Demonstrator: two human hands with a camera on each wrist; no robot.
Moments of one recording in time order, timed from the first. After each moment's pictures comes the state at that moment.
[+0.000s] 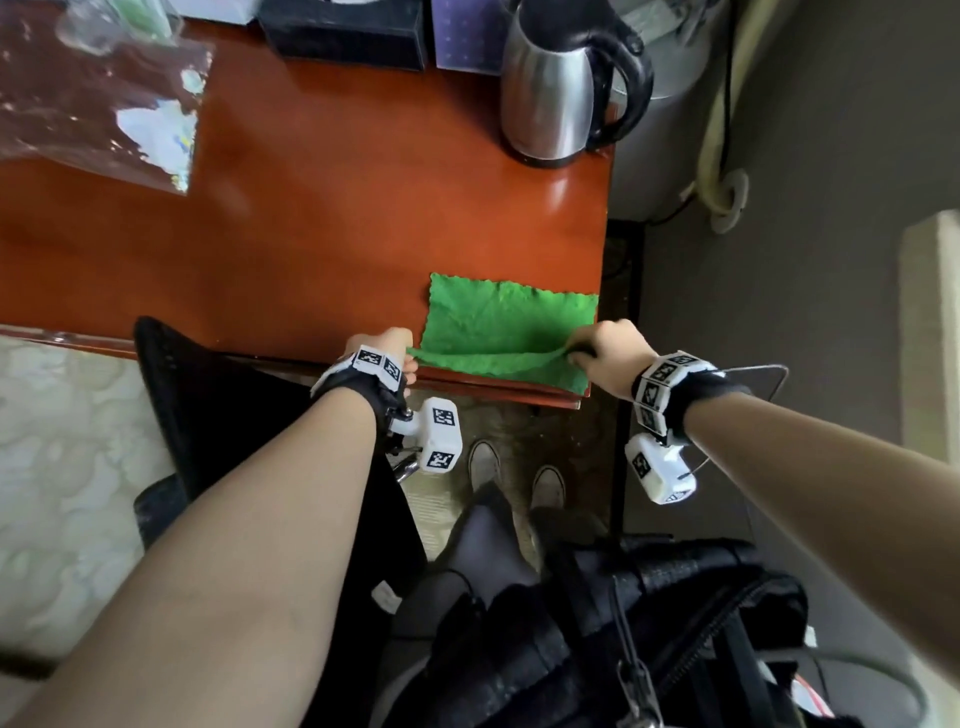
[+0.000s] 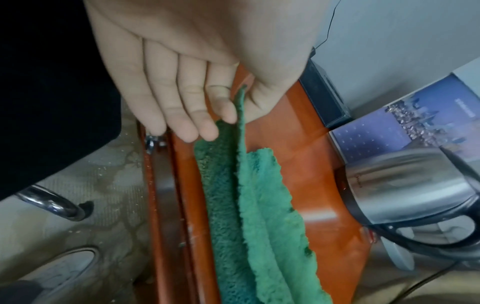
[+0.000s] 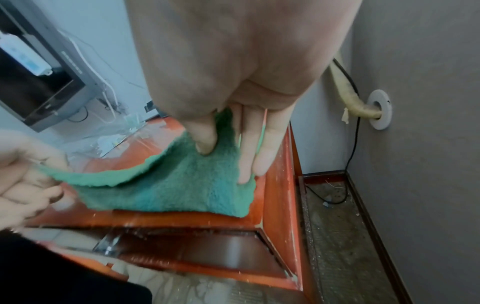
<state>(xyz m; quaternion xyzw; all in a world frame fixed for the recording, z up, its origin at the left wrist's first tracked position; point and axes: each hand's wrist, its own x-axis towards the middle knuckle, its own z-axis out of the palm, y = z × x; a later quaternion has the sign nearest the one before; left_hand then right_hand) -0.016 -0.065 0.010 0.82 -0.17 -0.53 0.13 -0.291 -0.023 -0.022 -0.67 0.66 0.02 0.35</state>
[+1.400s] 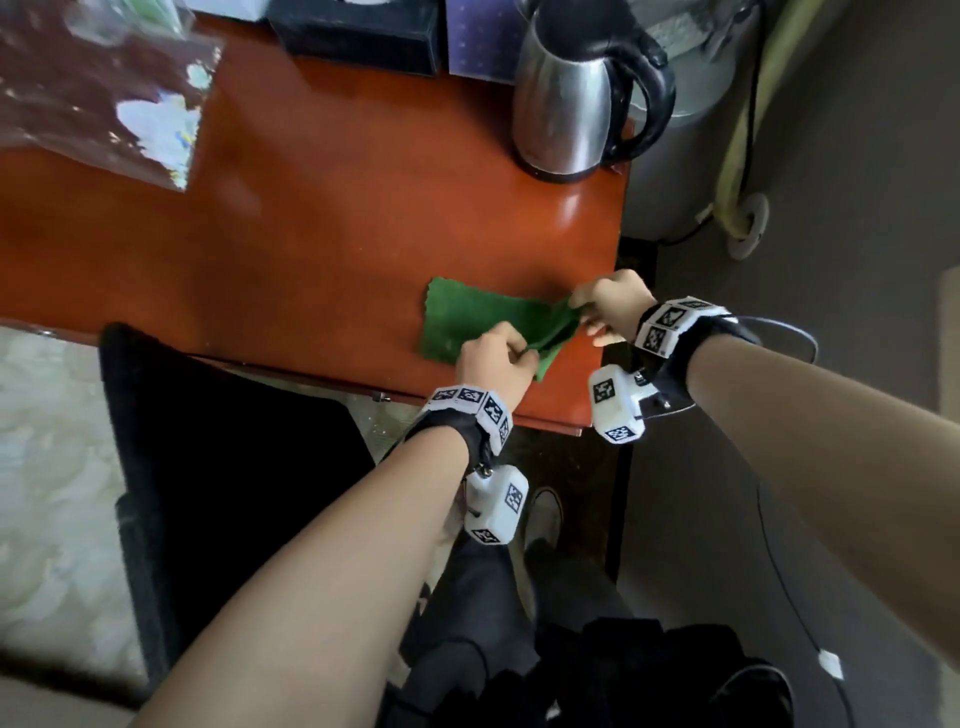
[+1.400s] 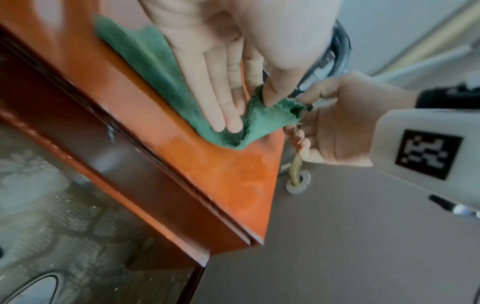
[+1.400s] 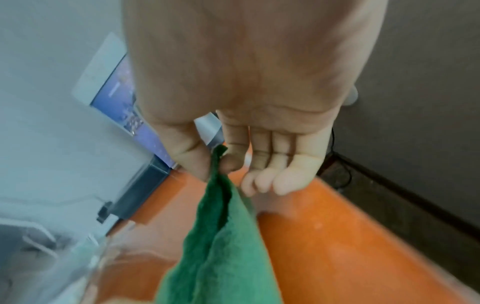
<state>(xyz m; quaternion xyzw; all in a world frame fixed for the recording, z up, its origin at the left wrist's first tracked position) -0.118 -0.047 -0.031 0.68 -0.60 -0.40 0.13 -0.289 -0.112 -0.008 -0.34 0.75 -0.14 0.56</state>
